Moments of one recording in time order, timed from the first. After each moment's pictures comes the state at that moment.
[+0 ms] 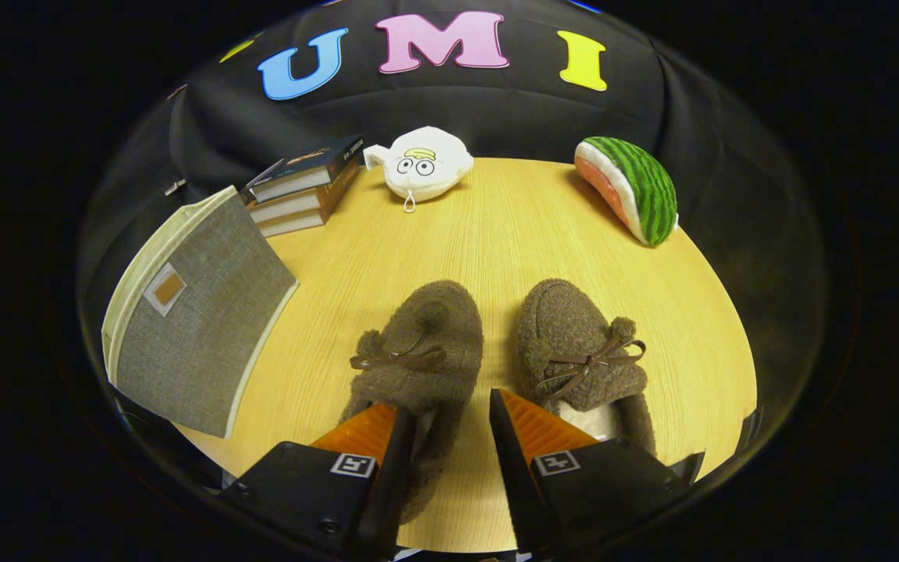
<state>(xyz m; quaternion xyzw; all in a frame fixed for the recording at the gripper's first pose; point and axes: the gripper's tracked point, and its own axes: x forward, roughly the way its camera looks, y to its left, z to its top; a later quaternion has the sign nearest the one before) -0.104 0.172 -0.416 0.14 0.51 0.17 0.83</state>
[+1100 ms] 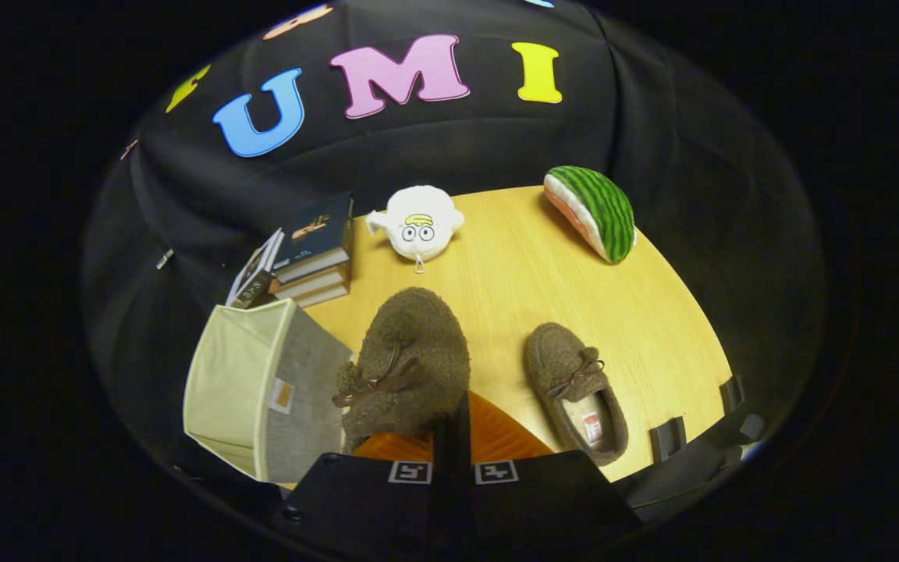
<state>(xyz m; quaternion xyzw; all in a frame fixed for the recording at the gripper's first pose) -0.069 0.178 -0.238 0.23 0.53 0.10 0.81</state>
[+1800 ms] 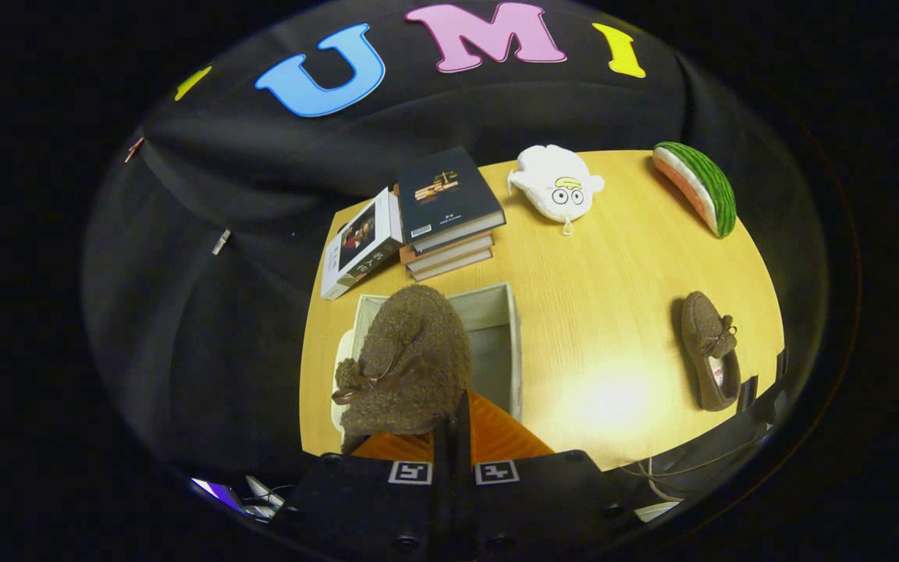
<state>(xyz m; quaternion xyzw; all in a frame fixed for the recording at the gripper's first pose) -0.057 0.375 -0.140 0.26 0.62 0.18 0.72</state>
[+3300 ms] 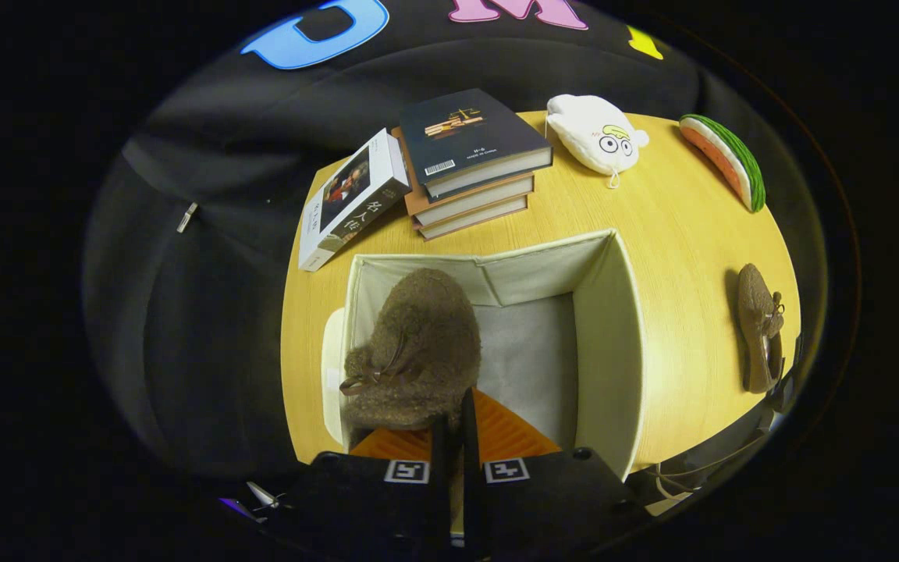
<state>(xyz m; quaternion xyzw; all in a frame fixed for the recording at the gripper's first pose) -0.067 0.475 -0.196 0.25 0.66 0.18 0.68</state>
